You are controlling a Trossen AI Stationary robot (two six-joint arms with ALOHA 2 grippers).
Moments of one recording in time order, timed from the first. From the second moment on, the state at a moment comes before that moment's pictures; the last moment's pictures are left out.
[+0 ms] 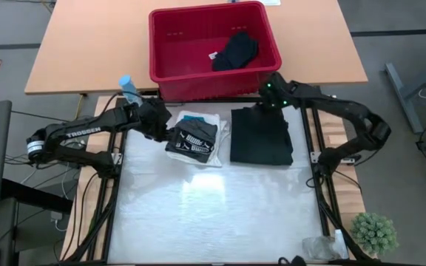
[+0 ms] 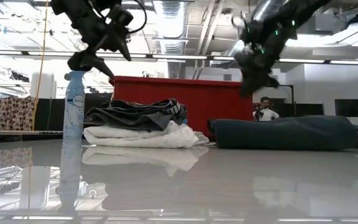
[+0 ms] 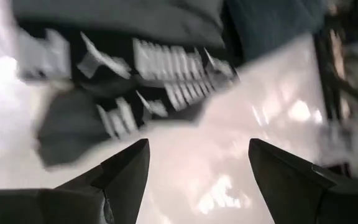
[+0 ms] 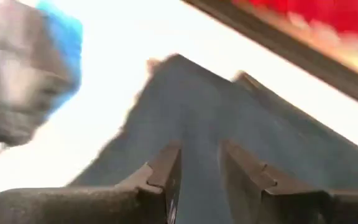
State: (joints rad) left arm 0.41 1.16 0.96 -0.64 0.26 -0.87; right arm -0.71 1.39 1.09 -0.61 -0.14 0.27
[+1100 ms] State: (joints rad) left arm -0.12 0.98 0.96 -0.69 -0.22 -1.29; right arm -0.28 2.21 1.78 -0.95 -0.05 0.19
